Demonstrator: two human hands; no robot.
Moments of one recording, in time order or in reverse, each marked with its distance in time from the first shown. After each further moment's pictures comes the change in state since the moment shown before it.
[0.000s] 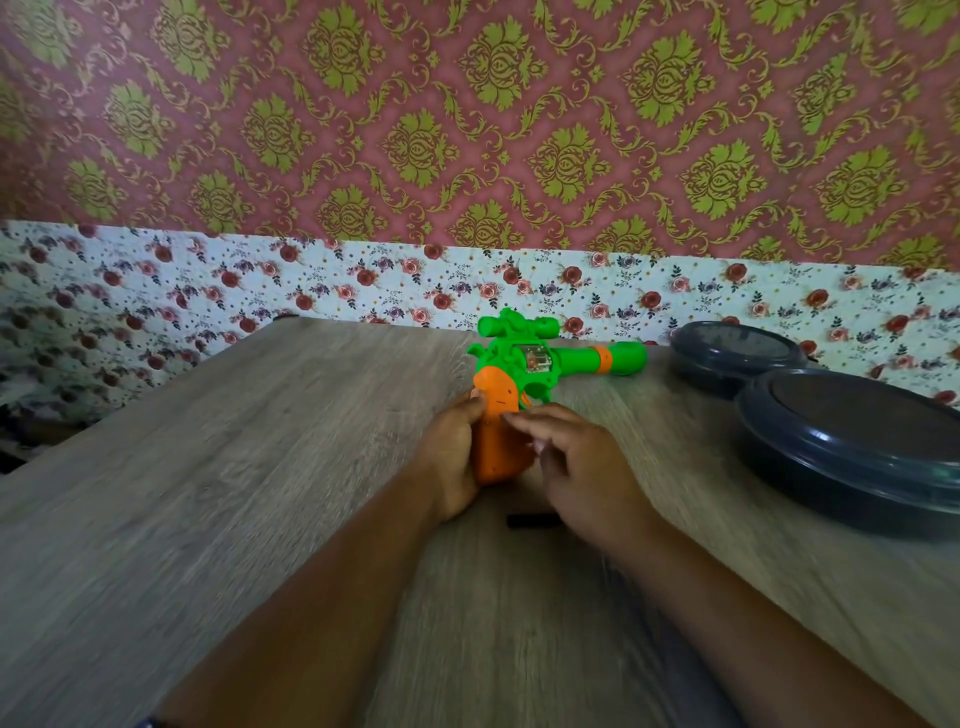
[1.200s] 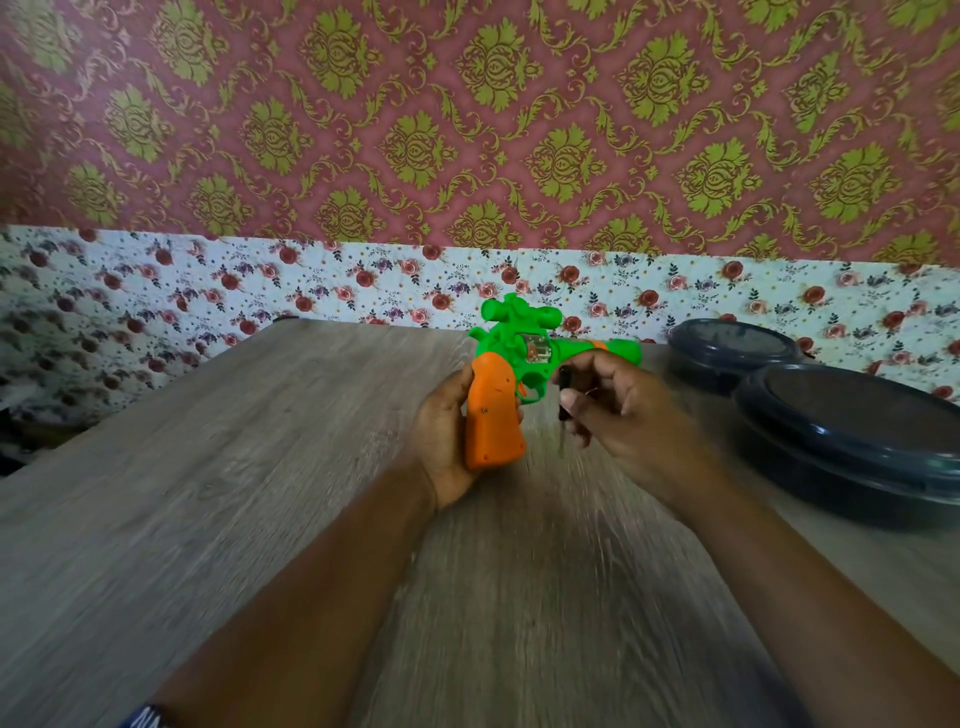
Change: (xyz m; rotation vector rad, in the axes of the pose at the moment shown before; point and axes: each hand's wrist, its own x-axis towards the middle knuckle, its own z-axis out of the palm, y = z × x) left_hand 0.001 0.007 -0.010 -0.060 -0.070 0.020; right_hand 0.010 -0.010 -0.046 0.398 0.001 0.205
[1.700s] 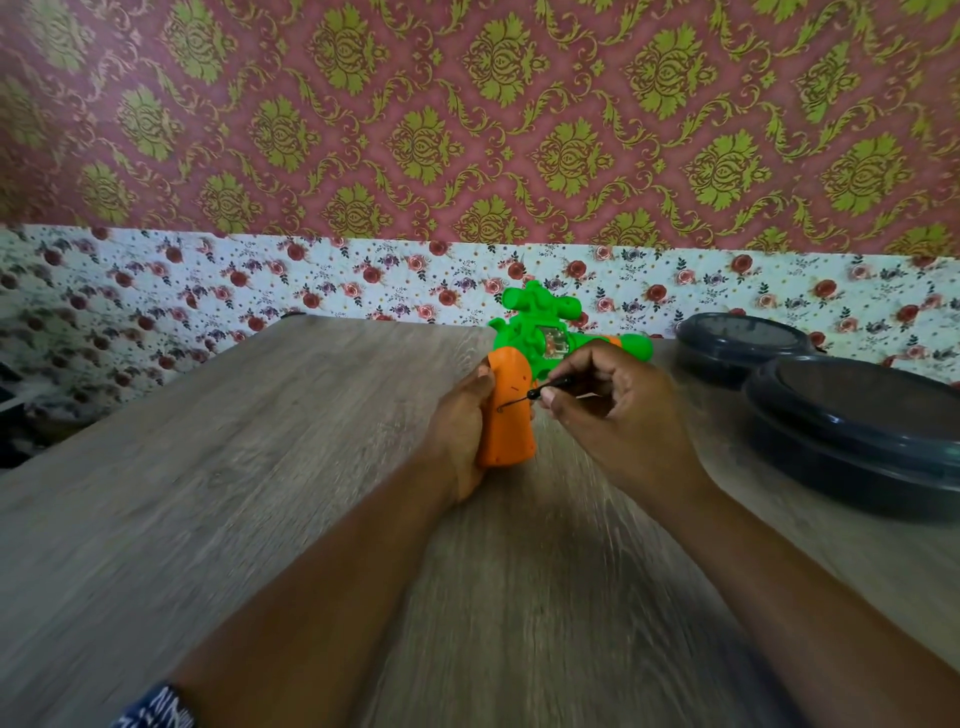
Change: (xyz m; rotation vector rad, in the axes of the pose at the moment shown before) left_hand 0.005 -0.012 0.005 0.181 0.115 0.096; right_hand -0.008 0.003 0.018 -0.099 0.163 -0.280
